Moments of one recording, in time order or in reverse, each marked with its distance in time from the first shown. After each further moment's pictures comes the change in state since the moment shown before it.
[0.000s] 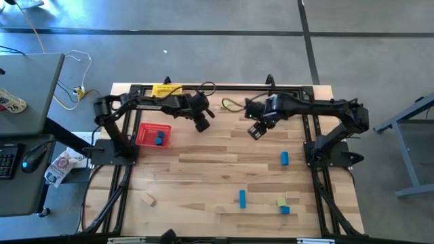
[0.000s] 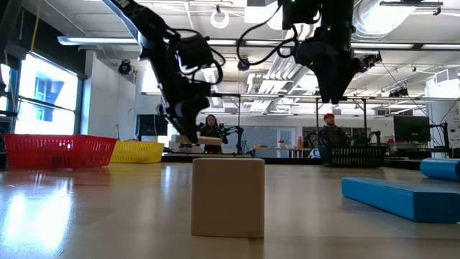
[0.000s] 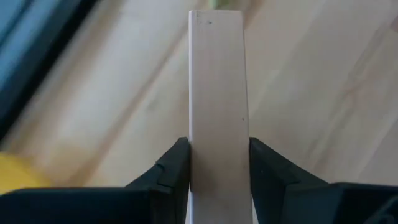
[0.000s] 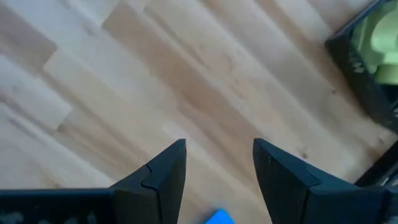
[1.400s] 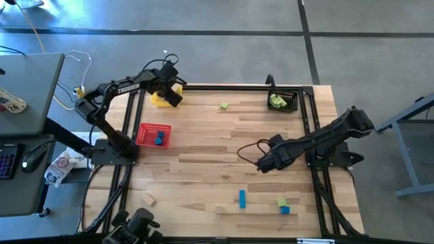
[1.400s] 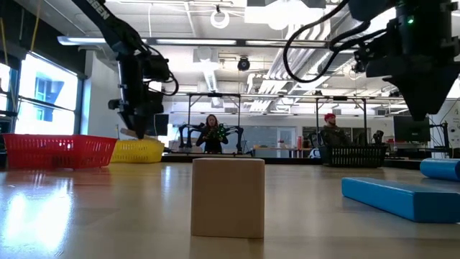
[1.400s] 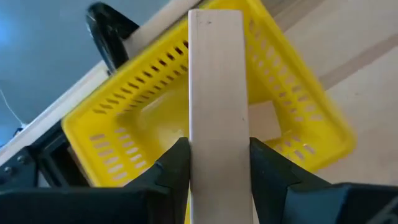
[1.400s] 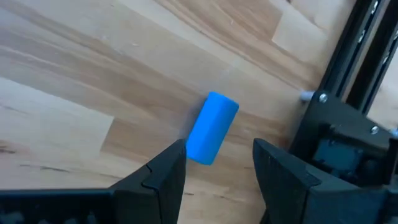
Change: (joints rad) left arm 0.511 -0.116 -0.020 -0.260 0.026 0.109; right arm 0.544 0.000 -0.231 -0.176 0.039 0.862
